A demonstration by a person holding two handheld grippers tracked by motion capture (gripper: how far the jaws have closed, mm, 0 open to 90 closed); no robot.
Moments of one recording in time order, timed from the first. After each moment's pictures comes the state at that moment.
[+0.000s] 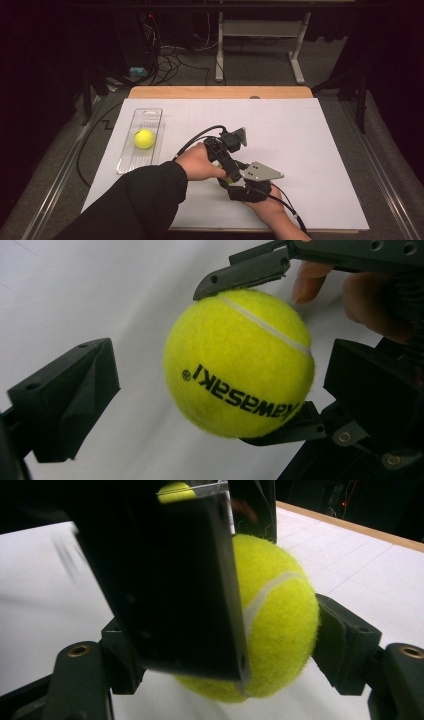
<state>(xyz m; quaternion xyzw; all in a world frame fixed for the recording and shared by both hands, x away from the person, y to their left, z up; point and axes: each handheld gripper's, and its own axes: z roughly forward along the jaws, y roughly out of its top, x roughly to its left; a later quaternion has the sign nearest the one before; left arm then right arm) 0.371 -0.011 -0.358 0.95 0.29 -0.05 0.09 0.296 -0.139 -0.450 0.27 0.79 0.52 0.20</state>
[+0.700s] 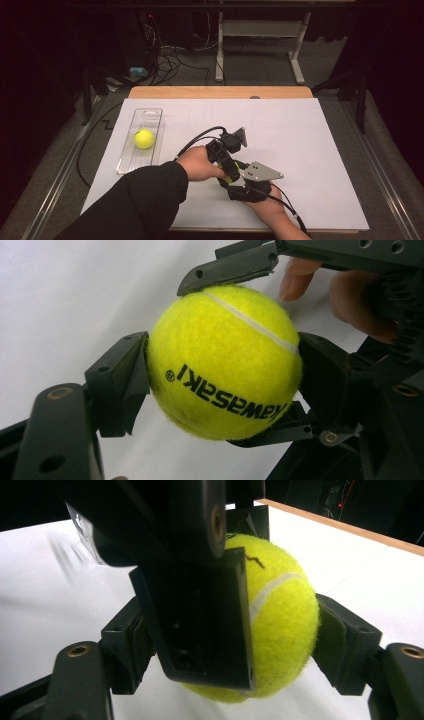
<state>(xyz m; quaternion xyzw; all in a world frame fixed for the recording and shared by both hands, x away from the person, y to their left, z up) 0.371 -0.011 -0.360 0.95 0.29 -0.07 0.10 0.296 -0.138 -0.449 0.27 0.79 0.51 0.20</state>
